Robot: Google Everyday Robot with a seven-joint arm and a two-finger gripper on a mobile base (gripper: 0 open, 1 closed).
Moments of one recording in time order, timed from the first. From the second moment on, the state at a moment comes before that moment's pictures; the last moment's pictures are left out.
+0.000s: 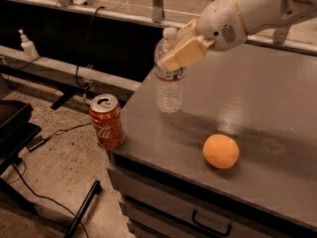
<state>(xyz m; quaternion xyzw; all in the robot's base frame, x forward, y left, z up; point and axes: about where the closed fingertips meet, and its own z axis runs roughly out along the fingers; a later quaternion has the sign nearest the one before) 0.546 -0.034 0.988 -0.58 0.67 0.27 0.38</state>
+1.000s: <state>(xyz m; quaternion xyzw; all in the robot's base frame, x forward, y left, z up) 0.504 -0.009 0.975 -0.59 0.65 0.27 0.38</state>
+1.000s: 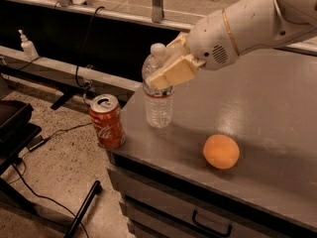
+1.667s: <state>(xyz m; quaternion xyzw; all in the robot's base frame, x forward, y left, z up) 0.498 -0.001 0.966 -0.60 0.64 0.28 0.38</state>
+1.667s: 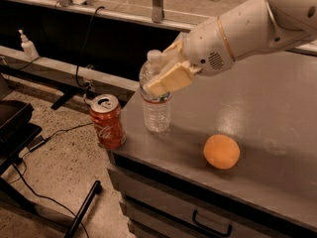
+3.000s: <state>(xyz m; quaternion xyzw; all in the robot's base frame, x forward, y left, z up) 0.484 0.031 0.950 -0.62 0.62 0.31 0.36</state>
